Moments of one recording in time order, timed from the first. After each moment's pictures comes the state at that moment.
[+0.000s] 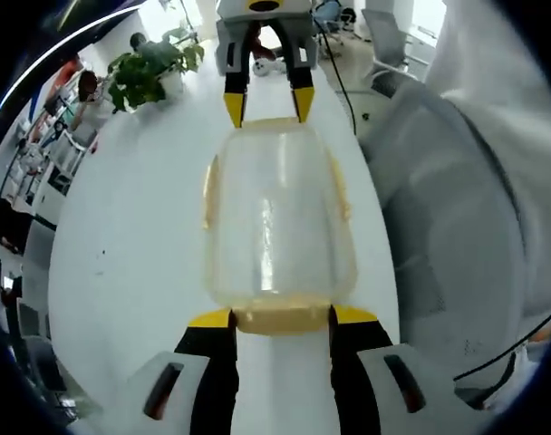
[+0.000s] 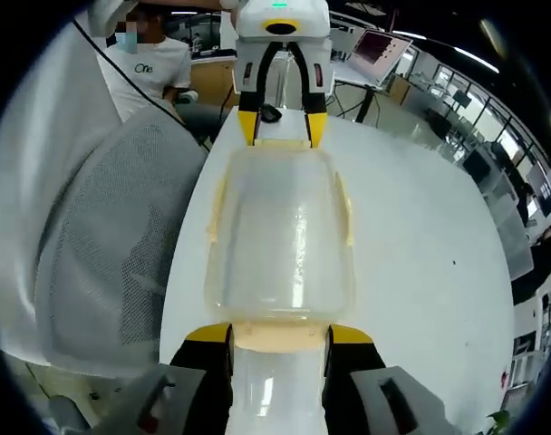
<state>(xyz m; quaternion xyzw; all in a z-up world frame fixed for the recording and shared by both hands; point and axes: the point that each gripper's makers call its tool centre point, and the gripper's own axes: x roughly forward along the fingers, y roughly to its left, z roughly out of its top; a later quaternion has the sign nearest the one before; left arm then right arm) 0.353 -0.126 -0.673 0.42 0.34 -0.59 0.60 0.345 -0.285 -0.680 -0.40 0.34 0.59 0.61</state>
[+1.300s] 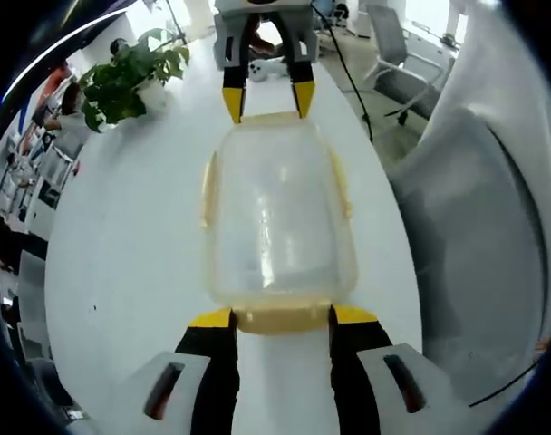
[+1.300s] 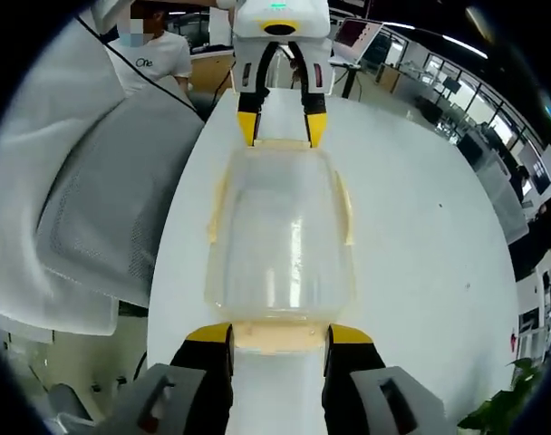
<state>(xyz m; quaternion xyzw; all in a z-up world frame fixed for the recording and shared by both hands) 0.377 -0.240 -0.705 0.43 0.33 -0.60 0.58 0.361 -0.399 -0.707 -0.39 0.36 0.58 0.62</state>
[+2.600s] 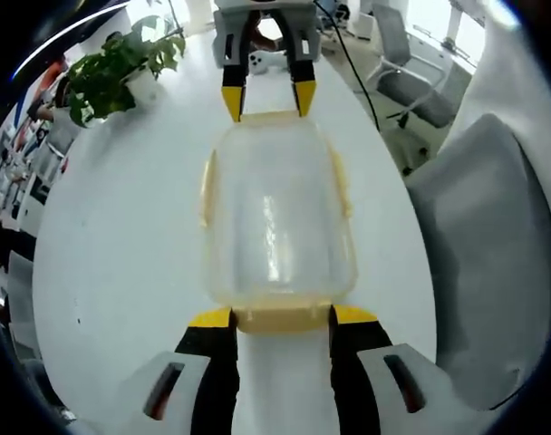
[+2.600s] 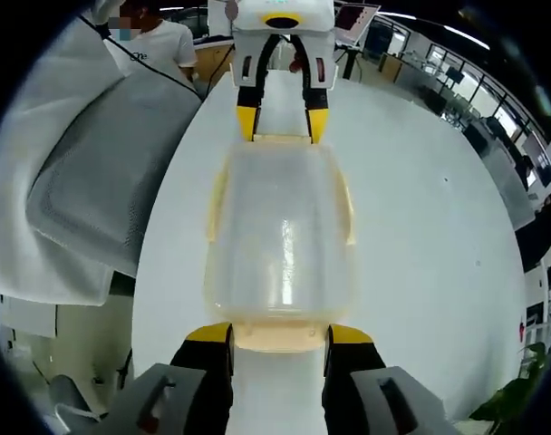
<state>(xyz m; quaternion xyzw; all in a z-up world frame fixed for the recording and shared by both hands) 0.382 -0.268 -0.737 0.42 0.35 -0.61 0.58 0.368 -0.428 -0.740 -0.40 0.38 0.58 0.60</state>
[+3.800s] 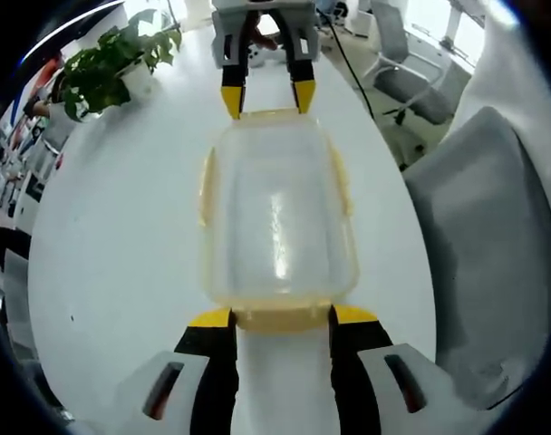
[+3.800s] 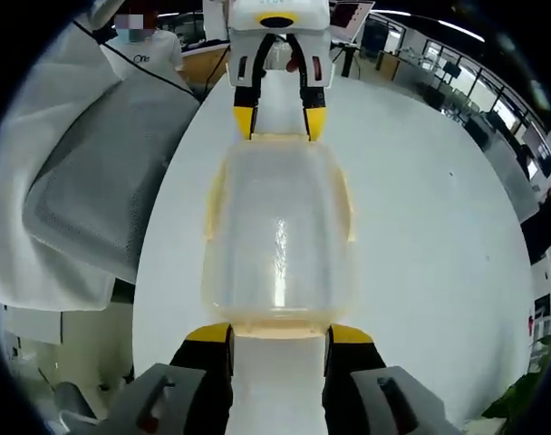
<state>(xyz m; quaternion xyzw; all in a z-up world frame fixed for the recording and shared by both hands) 0.380 -0.263 -0.745 0.42 0.36 -0.61 0.57 0.364 -0.423 -0.750 -0.38 0.39 0.58 0.61</state>
